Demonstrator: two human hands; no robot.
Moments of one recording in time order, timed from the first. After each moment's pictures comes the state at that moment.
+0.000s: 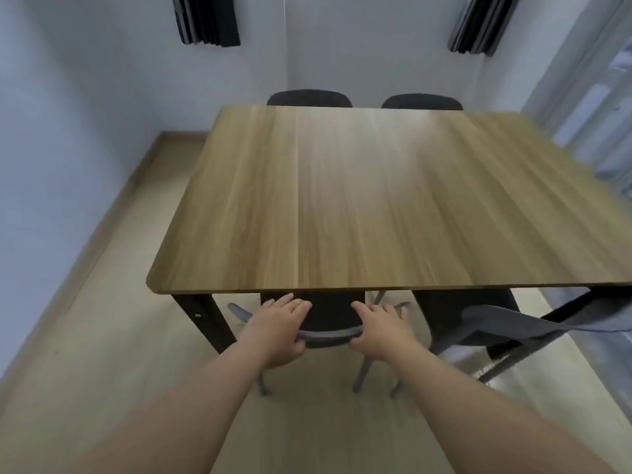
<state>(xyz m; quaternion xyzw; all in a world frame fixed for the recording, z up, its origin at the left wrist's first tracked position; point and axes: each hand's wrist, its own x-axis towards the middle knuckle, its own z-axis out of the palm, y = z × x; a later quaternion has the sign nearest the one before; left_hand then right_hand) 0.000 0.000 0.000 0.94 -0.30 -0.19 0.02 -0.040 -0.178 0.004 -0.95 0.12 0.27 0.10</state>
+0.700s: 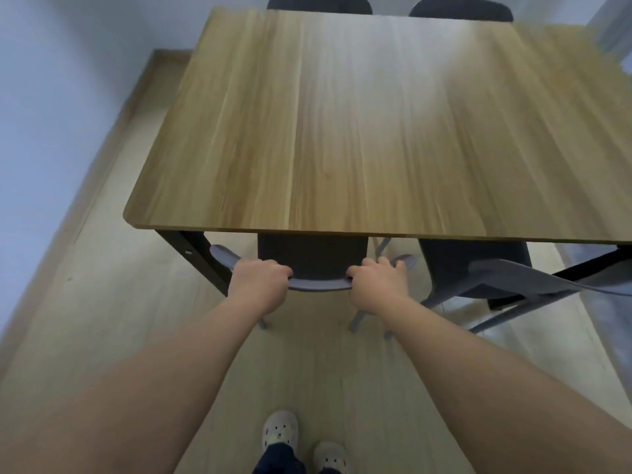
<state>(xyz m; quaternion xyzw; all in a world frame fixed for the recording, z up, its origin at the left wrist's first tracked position) 0.002 -0.020 -0.041 0.95 -0.21 -0.17 -0.12 -0.033 -0.188 -0.026 -0.96 0.04 0.26 -0.02</state>
